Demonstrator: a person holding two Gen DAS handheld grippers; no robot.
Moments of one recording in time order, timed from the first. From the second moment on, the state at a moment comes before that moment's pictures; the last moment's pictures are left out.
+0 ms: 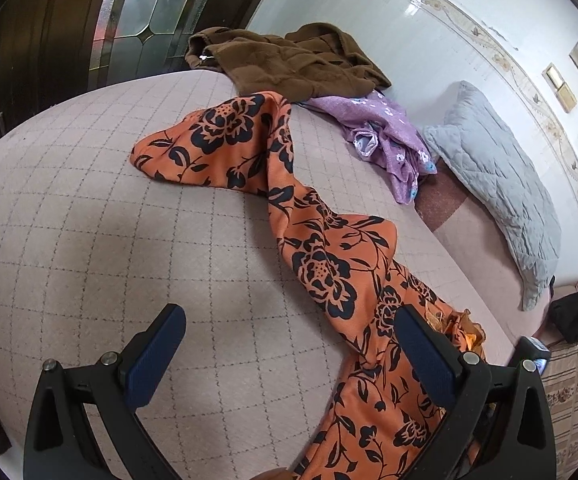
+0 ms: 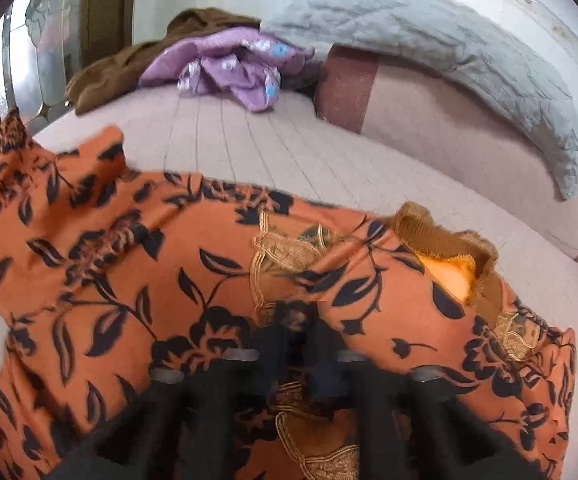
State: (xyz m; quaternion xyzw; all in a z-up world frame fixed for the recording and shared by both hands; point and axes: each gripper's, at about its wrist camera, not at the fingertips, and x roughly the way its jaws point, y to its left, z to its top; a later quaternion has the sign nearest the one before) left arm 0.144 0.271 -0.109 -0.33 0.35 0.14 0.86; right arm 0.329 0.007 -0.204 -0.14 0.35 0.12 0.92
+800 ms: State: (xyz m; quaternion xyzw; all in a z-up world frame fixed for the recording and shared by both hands) left arm 0.154 0.351 -0.173 -0.51 0.35 0.13 0.77; right arm 0.206 -0.049 -0.160 0.02 0.31 0.22 0.93
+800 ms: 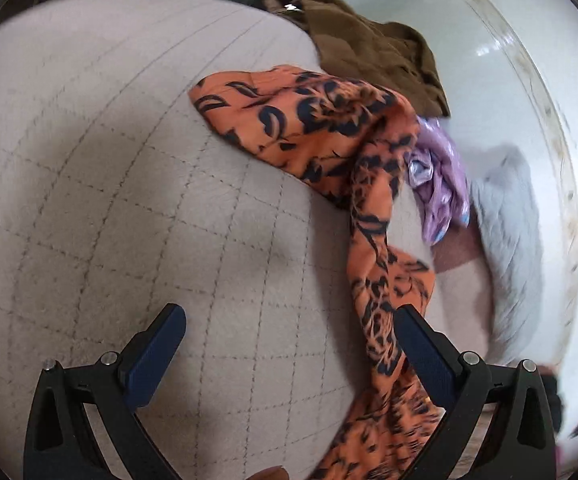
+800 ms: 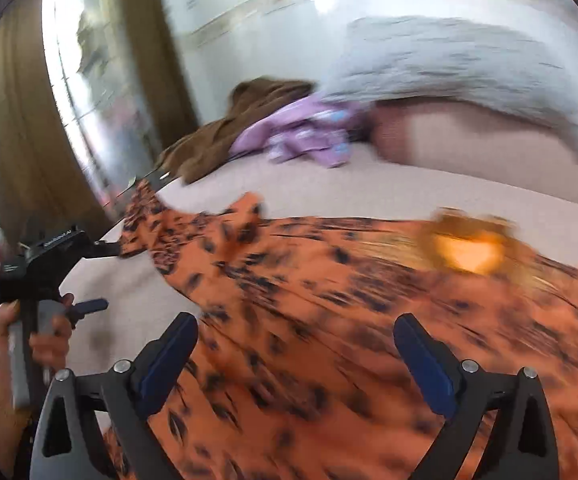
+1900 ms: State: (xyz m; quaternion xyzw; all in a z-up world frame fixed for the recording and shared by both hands) left arm 0.253 0.433 -0.192 -0.58 0.33 0.19 0.72; right arm 0.155 -0.172 -0.189 0.00 0.39 0.09 0.92
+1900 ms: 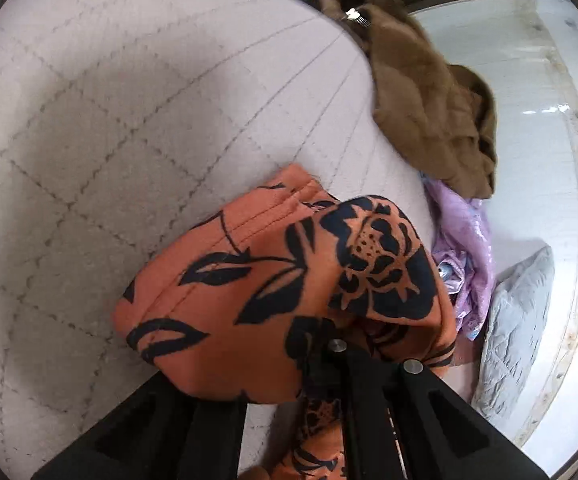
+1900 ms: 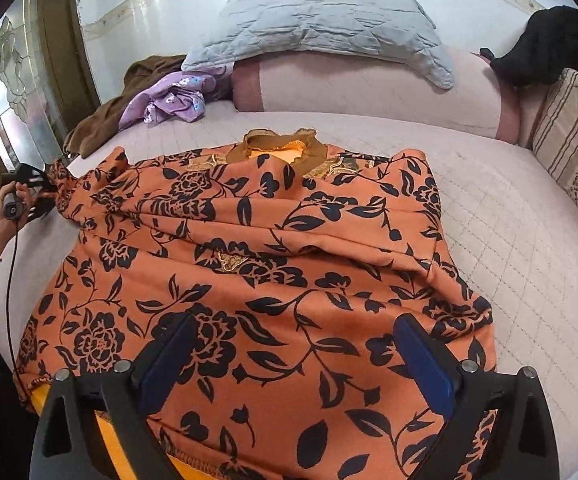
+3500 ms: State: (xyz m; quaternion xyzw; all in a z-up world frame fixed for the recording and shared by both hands) left arm 0.176 0.099 -0.093 -0.25 0.33 -0.11 0.90; right arm 0.304 -0.250 -0.194 0.16 0.36 0.10 0.91
